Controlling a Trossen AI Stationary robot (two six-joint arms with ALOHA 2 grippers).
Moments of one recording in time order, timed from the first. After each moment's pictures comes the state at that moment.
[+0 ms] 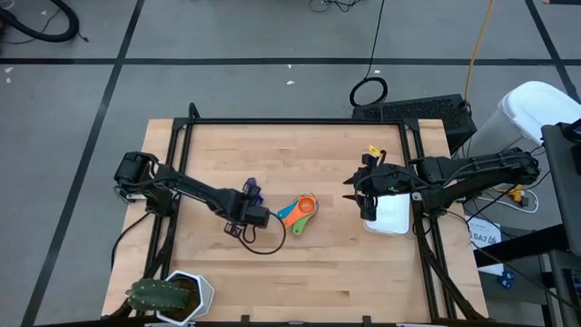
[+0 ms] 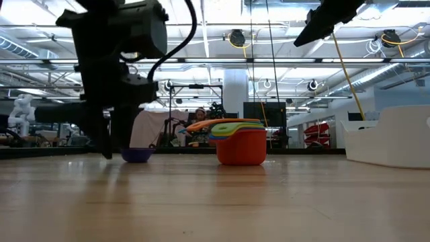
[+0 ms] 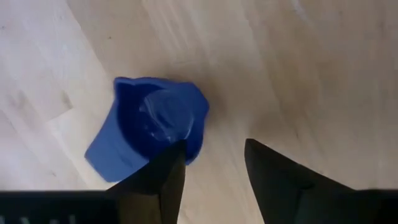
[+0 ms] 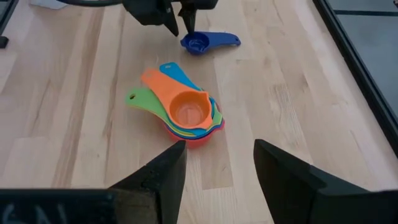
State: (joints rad) left arm -0.19 1.71 0.96 -0.76 -0.32 0.27; right arm 0.13 1.02 0.92 -0.63 0.21 0.09
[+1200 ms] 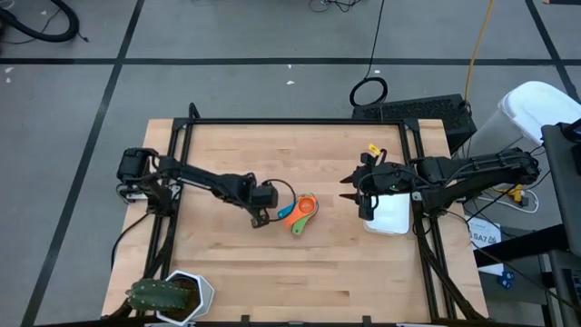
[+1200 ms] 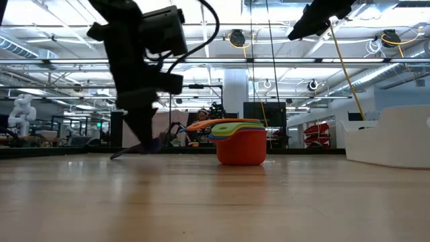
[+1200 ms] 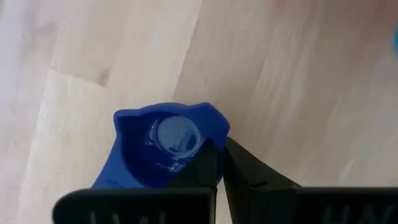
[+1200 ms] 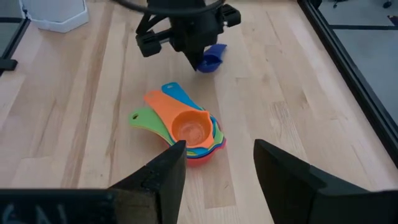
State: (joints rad) left arm -0.04 1.71 0.99 -0.58 -0.20 -0.32; right arm 0.13 1.02 0.92 -0.56 0.21 0.09
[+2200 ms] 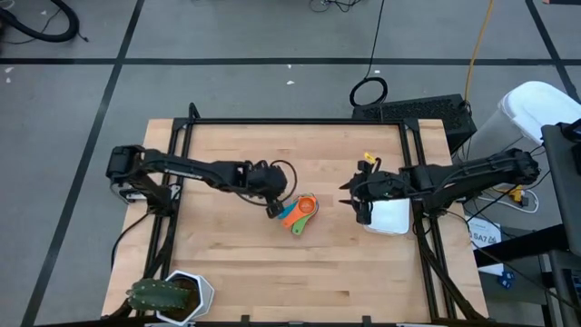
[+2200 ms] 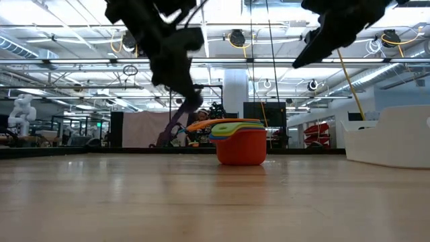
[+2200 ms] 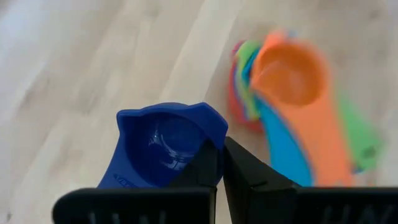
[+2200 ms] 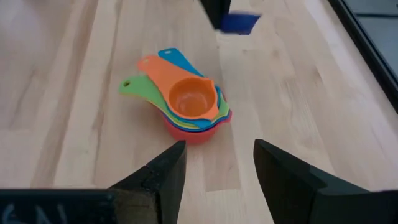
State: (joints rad) left arm 0.01 1.61 1.09 -0.39 -0.16 -0.28; right arm 0.13 1.02 0.74 -0.43 0.21 0.08
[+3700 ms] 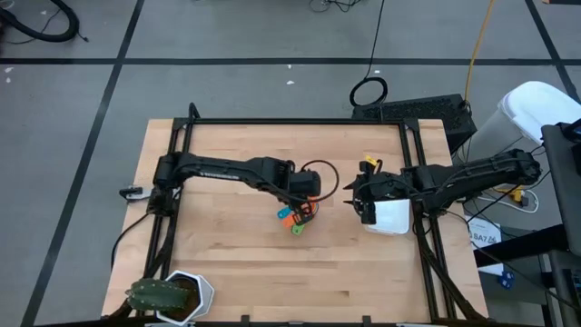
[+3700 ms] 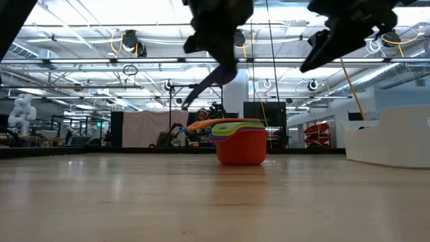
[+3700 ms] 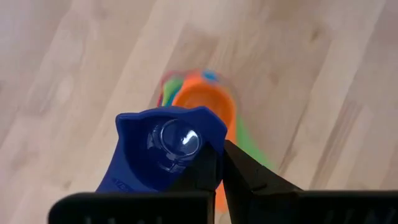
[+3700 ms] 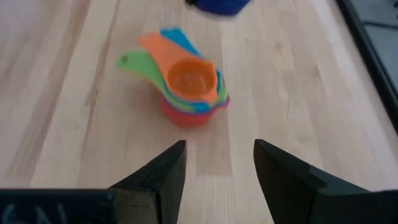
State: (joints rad) left arm -0.06 2.01 1.91 -1.06 -0.09 -0.47; right arm 0.13 0.99 0.71 -0.48 0.21 -0.01
